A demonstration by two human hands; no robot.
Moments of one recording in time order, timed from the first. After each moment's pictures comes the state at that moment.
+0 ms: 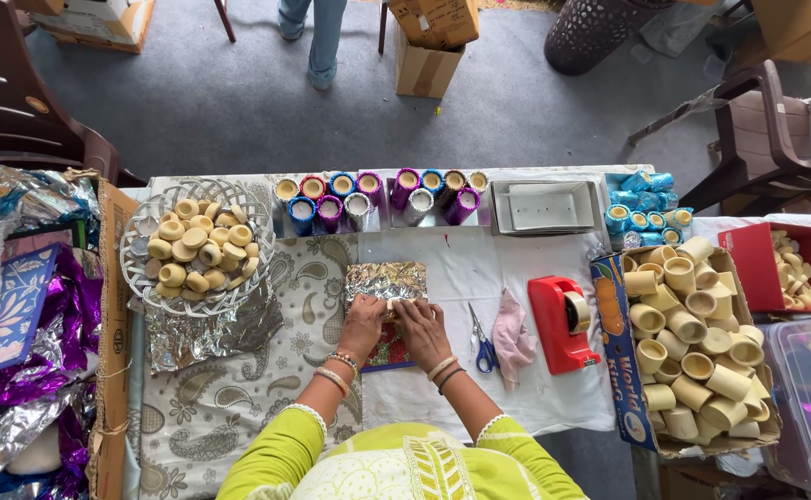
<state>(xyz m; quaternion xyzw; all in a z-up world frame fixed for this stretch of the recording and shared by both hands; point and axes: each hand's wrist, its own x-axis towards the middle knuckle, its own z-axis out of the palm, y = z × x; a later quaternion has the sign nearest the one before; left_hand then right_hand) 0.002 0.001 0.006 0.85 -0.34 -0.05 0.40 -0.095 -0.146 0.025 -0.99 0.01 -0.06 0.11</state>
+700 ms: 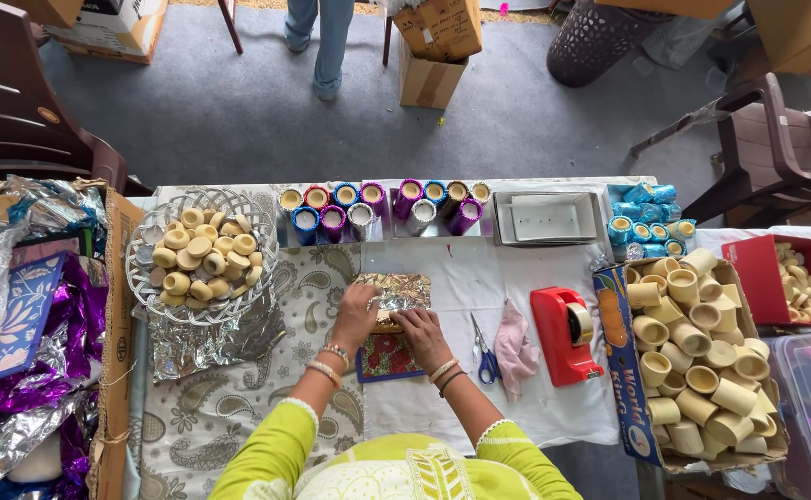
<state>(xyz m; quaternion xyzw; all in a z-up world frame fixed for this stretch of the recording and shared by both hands) 0.045 -0.004 -0.013 0.84 -0.31 -0.10 0.44 -0.082 -0.153 0.031 -0.98 -0.04 -0.07 0.19</state>
